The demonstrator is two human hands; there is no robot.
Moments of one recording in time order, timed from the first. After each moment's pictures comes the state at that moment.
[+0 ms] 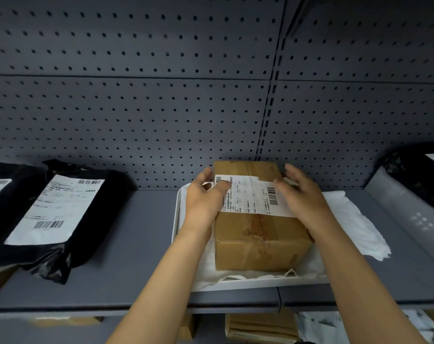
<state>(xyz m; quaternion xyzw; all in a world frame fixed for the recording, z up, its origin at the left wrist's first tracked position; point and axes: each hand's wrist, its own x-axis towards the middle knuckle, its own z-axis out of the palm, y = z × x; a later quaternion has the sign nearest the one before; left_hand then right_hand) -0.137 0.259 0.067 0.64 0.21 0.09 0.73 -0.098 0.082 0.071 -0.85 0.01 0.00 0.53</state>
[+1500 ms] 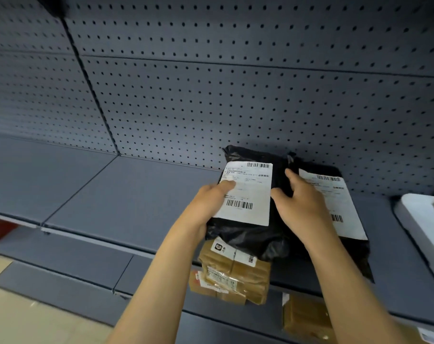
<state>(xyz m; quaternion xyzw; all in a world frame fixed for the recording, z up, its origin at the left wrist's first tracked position) -0.303 0.719 0.058 0.66 0.31 -0.03 0.69 -0.252 0.550 0.074 -0.90 -0.09 0.06 0.43</state>
